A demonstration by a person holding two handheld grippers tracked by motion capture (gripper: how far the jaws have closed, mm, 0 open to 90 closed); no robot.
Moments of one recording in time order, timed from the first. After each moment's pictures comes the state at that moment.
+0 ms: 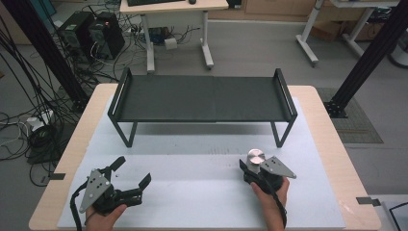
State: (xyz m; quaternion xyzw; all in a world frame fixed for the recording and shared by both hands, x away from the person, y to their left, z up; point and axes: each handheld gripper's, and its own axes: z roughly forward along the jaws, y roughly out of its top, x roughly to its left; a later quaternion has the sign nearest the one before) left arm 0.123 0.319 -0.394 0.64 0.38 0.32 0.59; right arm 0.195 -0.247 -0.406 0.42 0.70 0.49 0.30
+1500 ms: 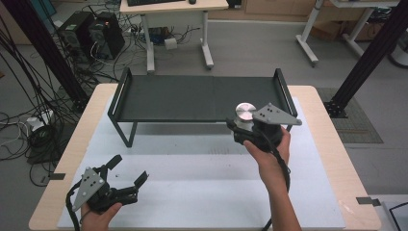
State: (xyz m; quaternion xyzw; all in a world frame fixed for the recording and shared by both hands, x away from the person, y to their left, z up) left arm 0.125 0.329 -0.390 0.63 0.38 0.31 0.60; right arm 0.239 -0.220 -0.245 0.35 0.72 0.53 0.29
